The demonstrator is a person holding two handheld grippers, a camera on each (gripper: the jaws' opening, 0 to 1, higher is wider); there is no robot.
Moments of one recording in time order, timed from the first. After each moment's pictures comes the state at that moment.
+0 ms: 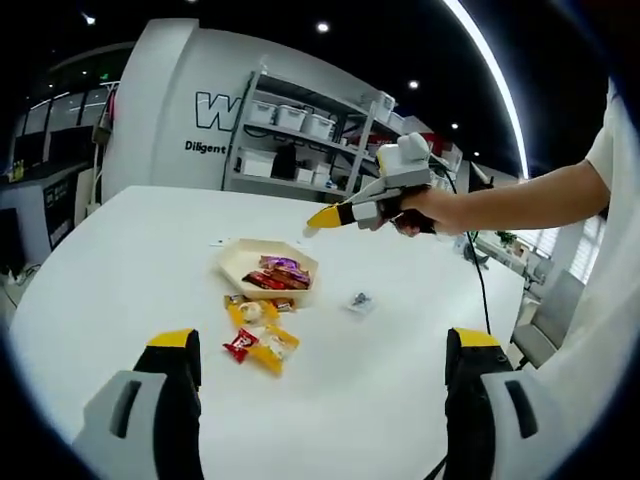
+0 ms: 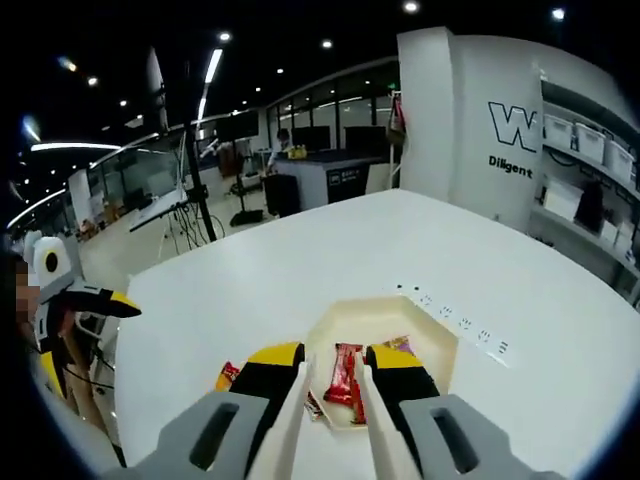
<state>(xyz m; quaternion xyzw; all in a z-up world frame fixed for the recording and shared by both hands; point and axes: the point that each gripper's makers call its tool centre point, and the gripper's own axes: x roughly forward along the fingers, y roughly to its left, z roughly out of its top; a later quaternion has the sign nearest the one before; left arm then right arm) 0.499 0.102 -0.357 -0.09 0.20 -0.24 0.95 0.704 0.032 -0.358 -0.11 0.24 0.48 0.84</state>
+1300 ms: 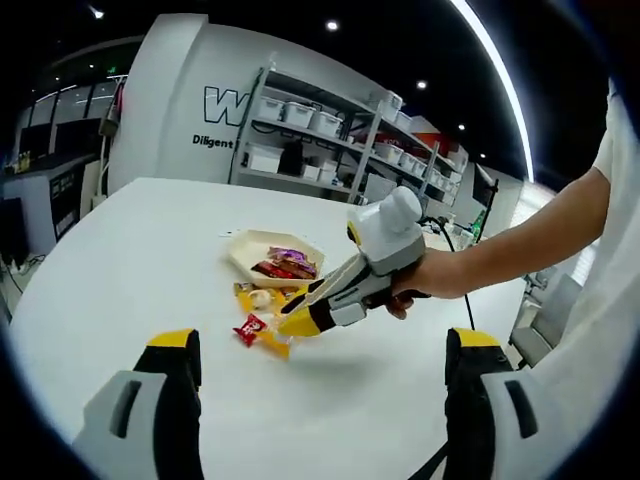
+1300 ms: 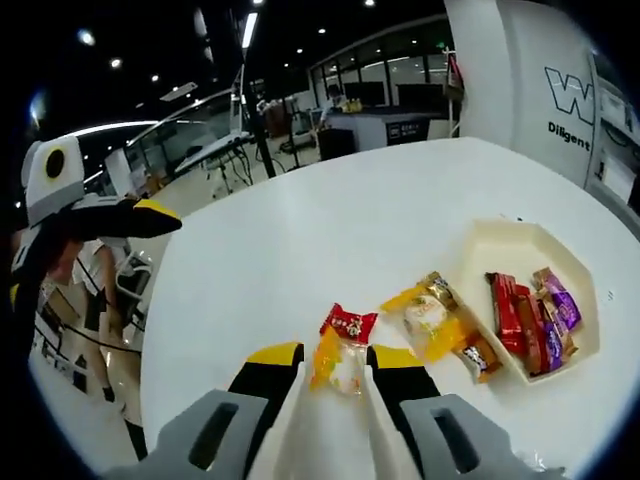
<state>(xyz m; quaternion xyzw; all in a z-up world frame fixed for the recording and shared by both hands) 0.485 0.117 -0.361 -0.11 0.21 -0.23 0.95 0.589 0.101 -0.462 -0.13 0.33 0.56 0.75</state>
